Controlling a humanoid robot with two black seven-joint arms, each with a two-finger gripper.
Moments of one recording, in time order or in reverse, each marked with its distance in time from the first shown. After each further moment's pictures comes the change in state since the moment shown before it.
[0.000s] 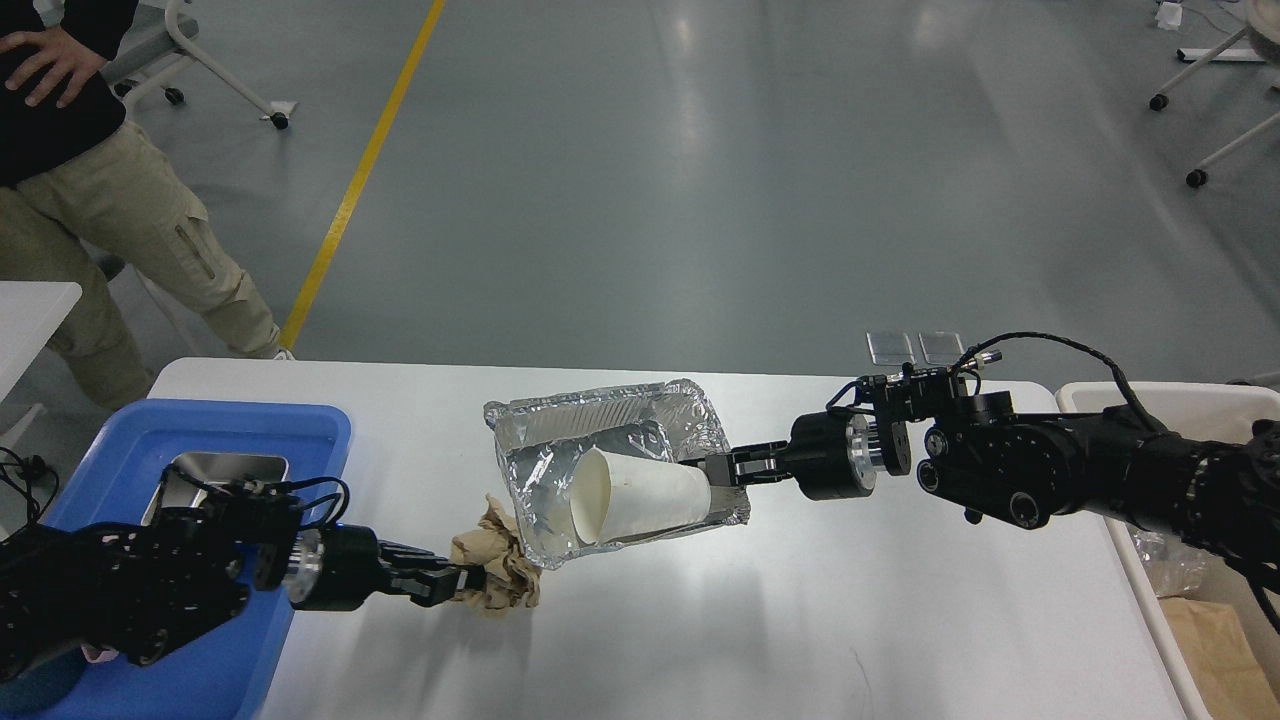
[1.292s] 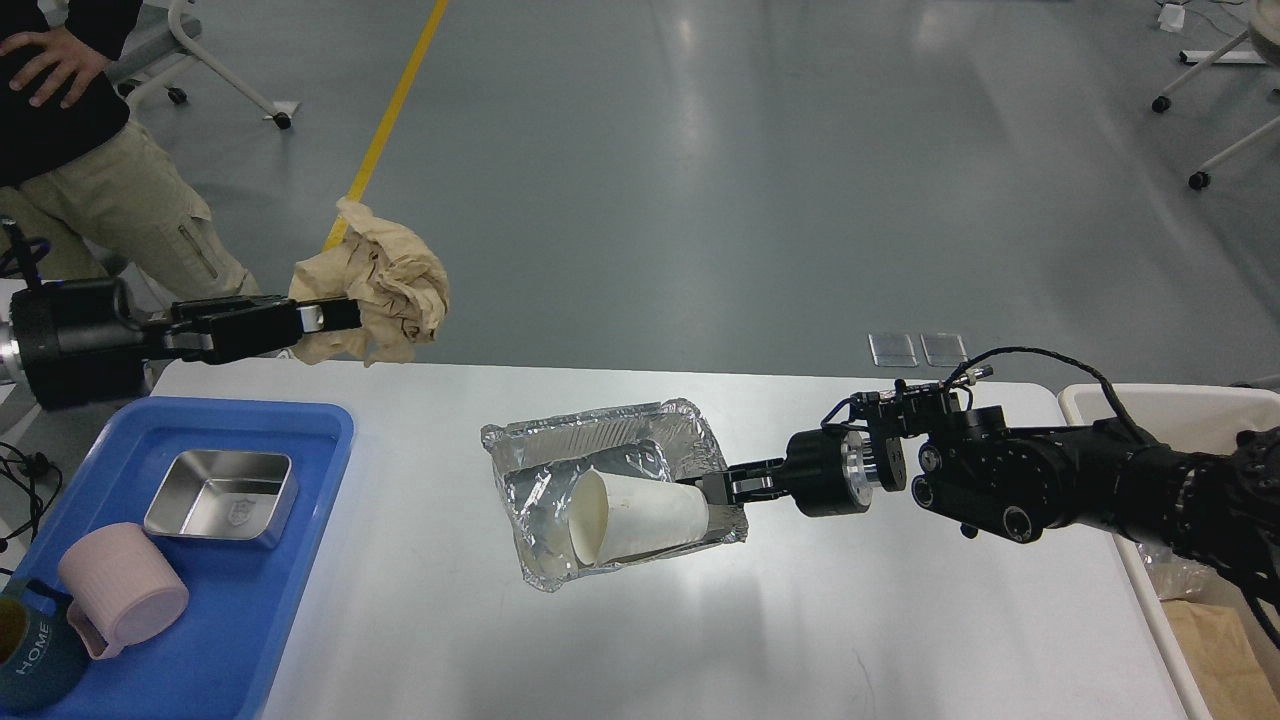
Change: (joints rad) left arm -0.093 0.581 -0.590 -0.658 -0.124 -0.222 0.004; right arm -0.012 0.015 -0.017 -0.001 -0.002 -0.005 0.001
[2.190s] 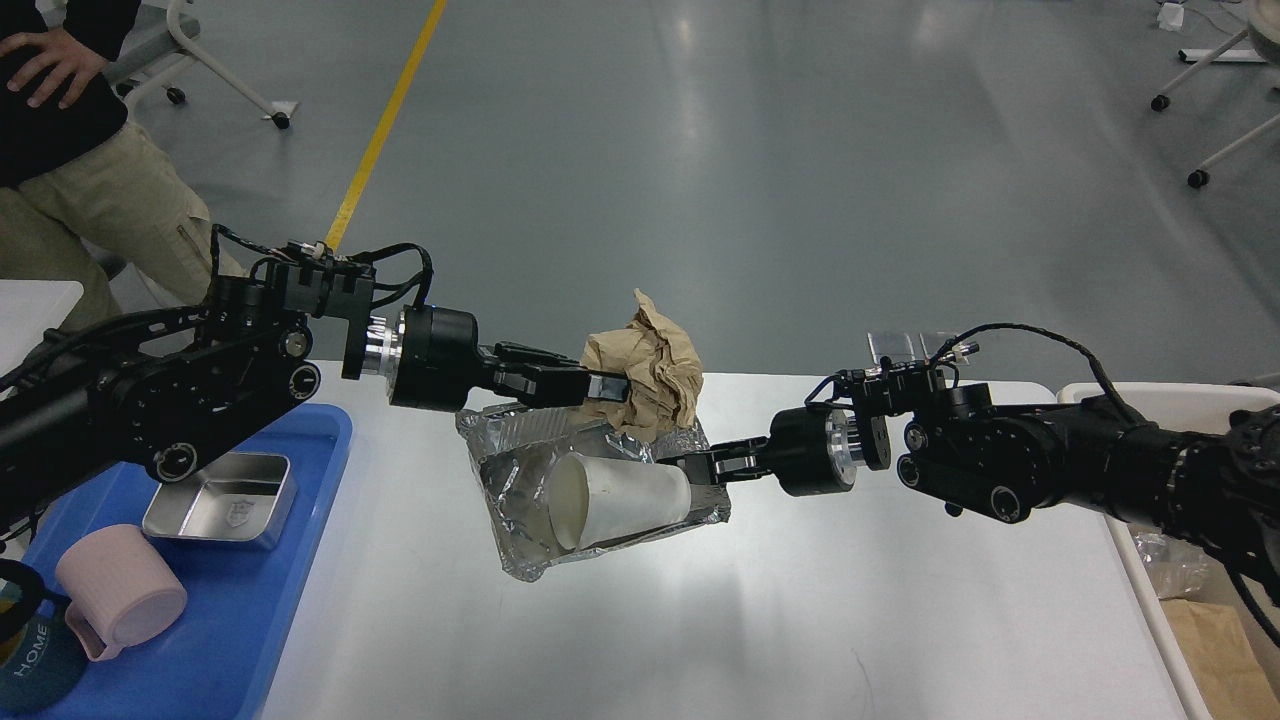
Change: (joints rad) left arm -0.162 -0.605 0.136 0.360 0.224 -0.136 0.012; right arm 0.046 0.018 0.007 0.004 0.008 -0.002 0.000
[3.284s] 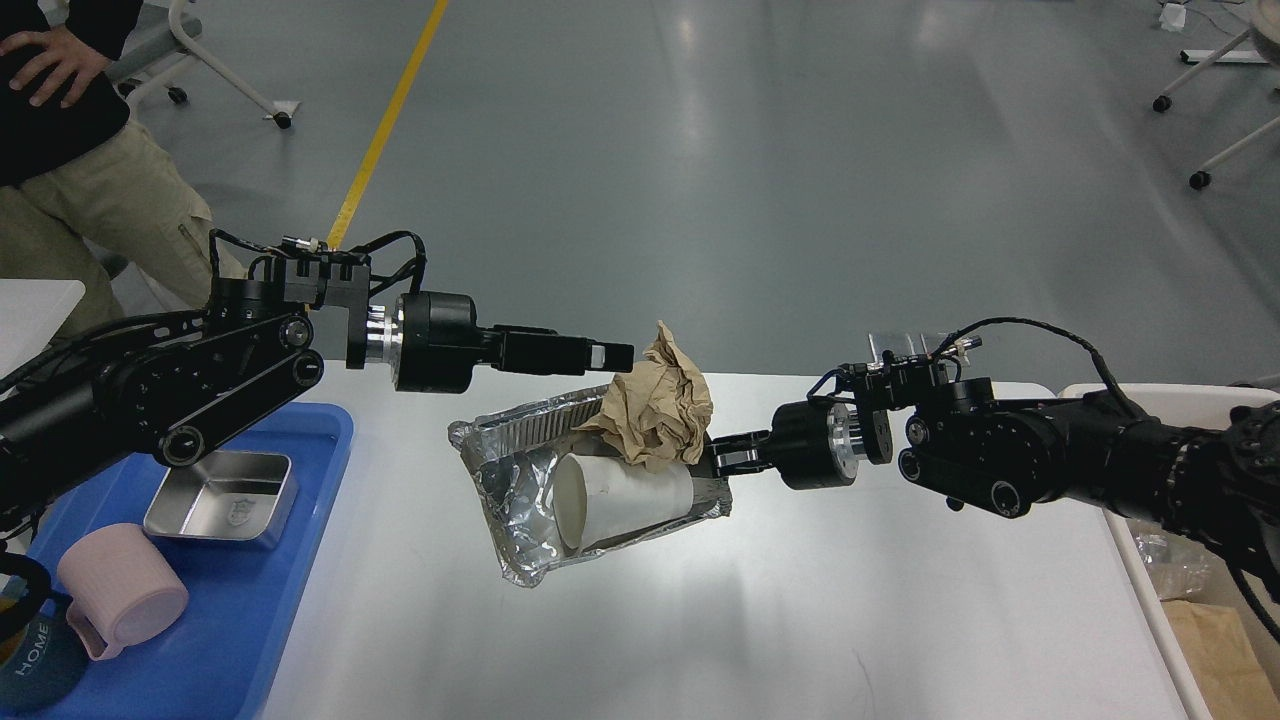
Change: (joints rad) left arm -0.019 0.008 0.006 0.032 -0.177 0.001 0.045; right arm -0.002 0.001 -0.006 -0.012 0.005 0.000 0.000
